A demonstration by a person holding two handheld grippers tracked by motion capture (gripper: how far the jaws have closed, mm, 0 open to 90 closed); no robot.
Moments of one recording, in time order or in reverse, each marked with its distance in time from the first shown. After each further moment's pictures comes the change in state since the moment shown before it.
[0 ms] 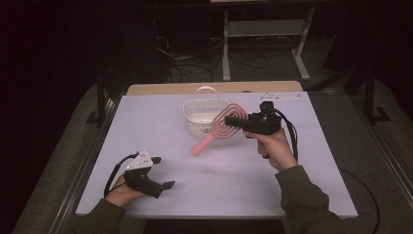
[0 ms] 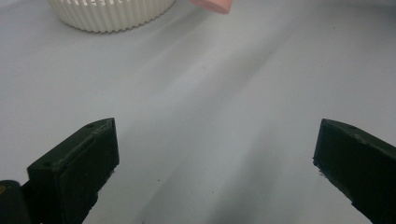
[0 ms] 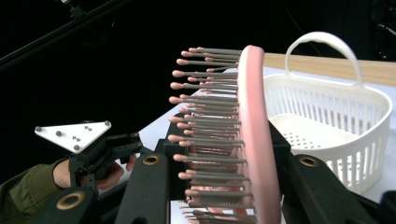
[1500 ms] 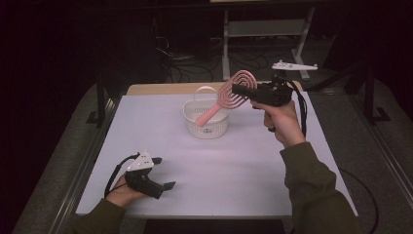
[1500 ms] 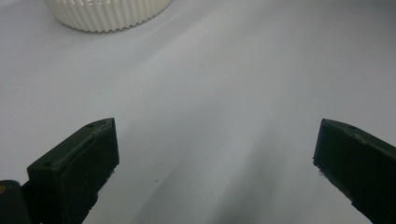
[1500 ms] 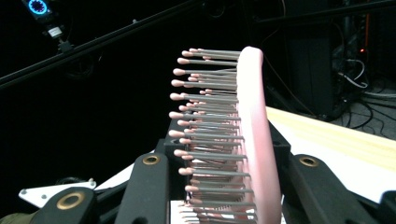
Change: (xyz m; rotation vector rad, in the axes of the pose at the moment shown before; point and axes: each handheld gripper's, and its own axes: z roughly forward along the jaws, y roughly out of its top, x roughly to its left) left arm -0.001 -0.001 0.002 -0.001 -0.002 0.013; right arm 0.004 0.072 -0.021 -0.106 -0.073 -0.067
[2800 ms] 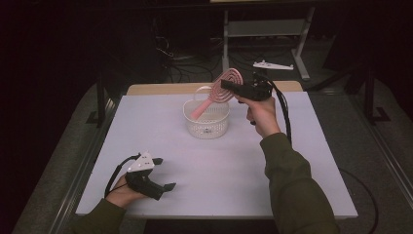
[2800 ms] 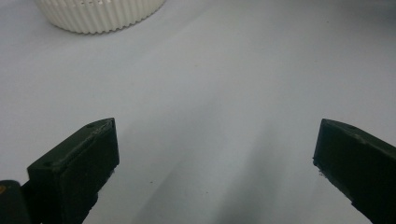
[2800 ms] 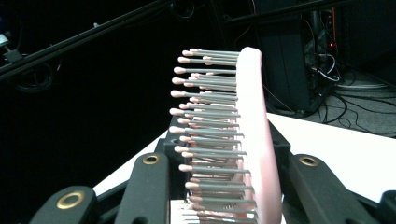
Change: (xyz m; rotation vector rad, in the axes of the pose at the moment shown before) left arm -0.002 0.000 0.000 0.004 -0.013 0.017; right arm -0.028 -0.010 0.057 -0.020 -0.105 0.051
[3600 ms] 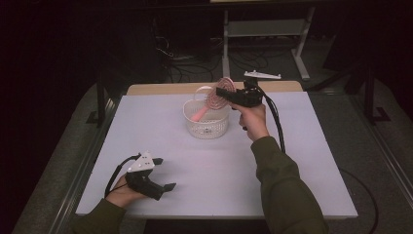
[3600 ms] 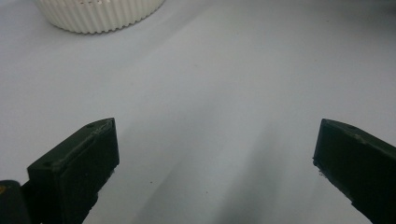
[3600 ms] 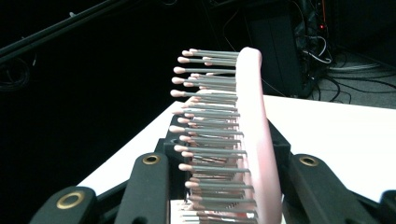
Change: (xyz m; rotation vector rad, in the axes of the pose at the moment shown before) left arm 0.000 0.000 0.000 0.002 -0.001 0.003; right arm -0.015 -0.030 0.031 0.029 -0.043 0.047
